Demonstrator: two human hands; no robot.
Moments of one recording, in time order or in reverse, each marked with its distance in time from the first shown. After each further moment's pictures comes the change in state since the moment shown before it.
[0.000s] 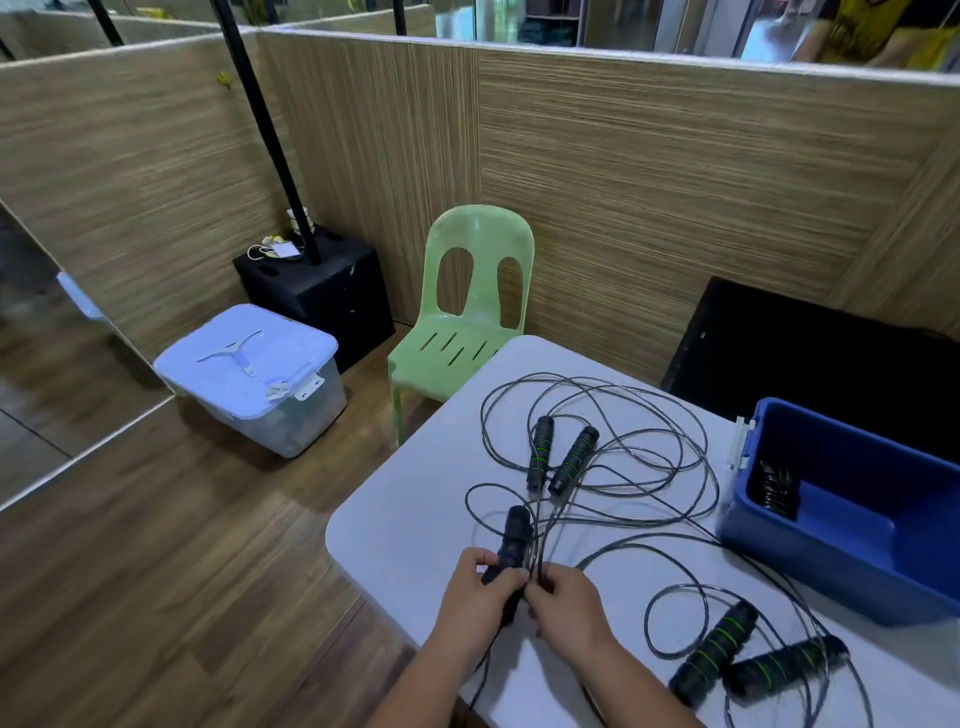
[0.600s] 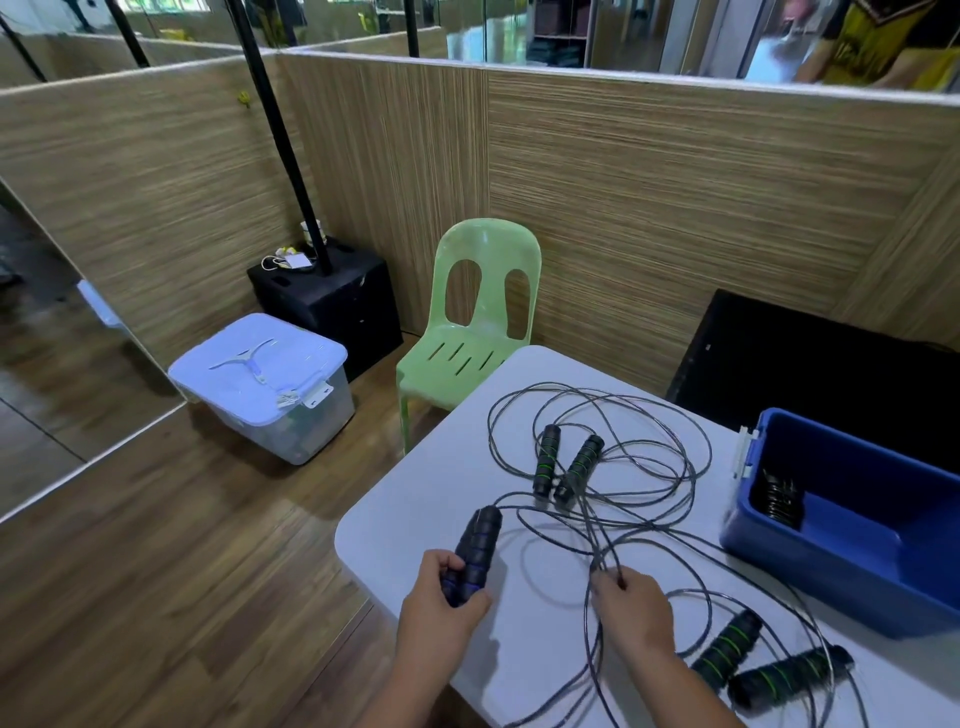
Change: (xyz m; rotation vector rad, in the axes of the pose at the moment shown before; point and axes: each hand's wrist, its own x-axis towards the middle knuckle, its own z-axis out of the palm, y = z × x) left_hand -0.022 -0.008 -0.041 0.265 0.228 0.204; right_hand -0.003 0.014 -0.053 -0.036 0.263 0.198
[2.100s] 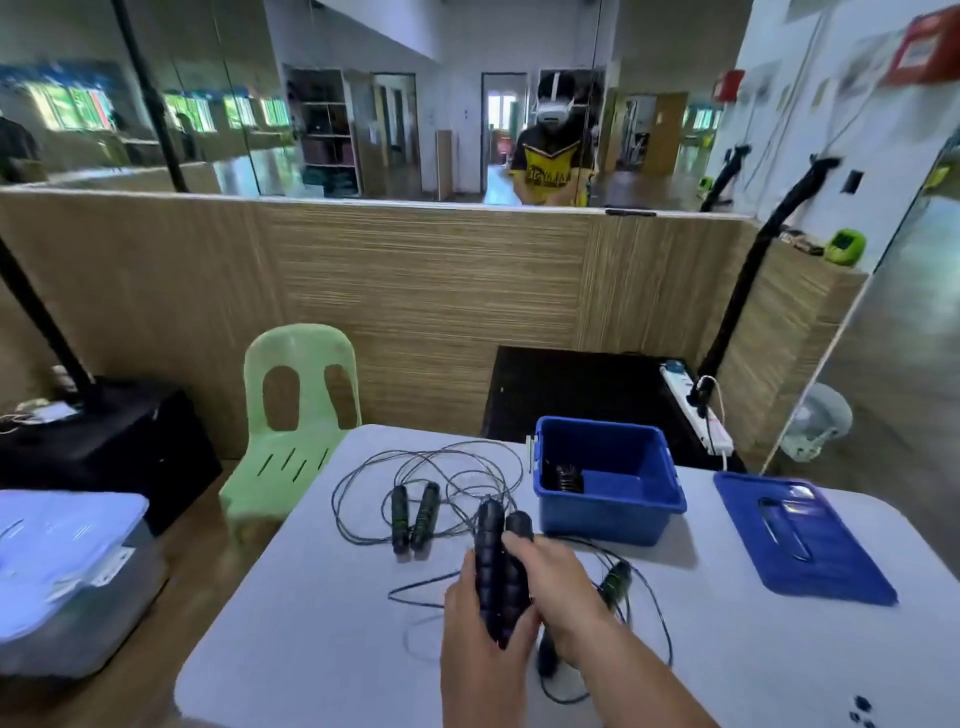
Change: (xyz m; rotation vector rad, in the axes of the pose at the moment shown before) left_hand -0.133 0.089 0.092 -0.156 -0.310 0.488; right_hand -0.133 -0.045 -0.112 0.708 0.037 -0.028
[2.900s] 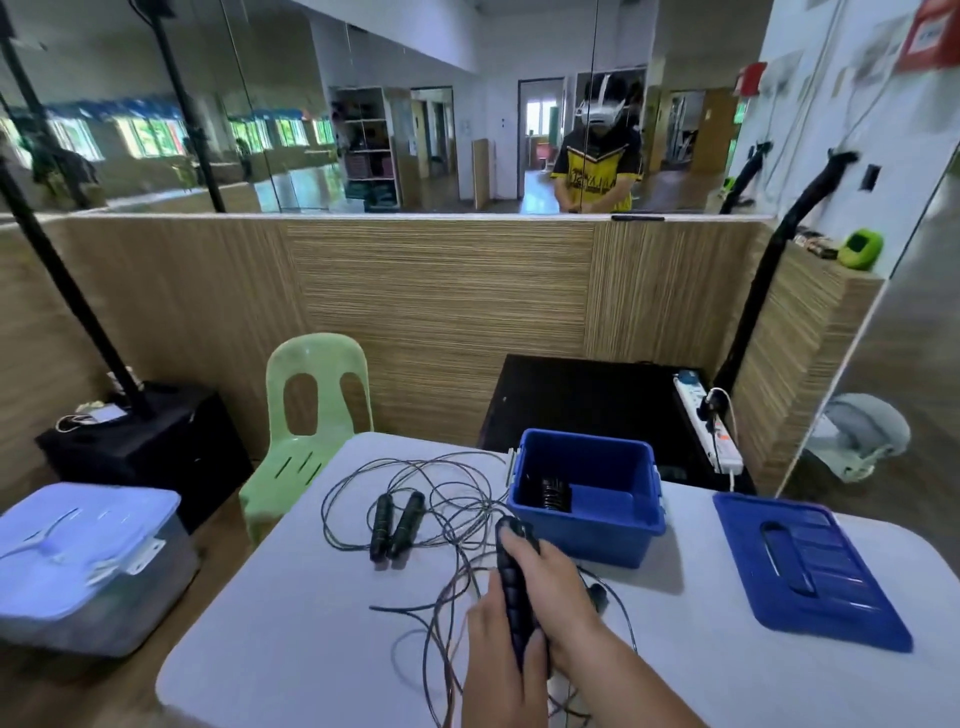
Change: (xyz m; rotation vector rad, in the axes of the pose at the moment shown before) left_hand -0.022 0.018 0.092 0.350 -0.021 0.077; right_hand 0.019 0.000 -0.072 0.057 -0.019 0.011
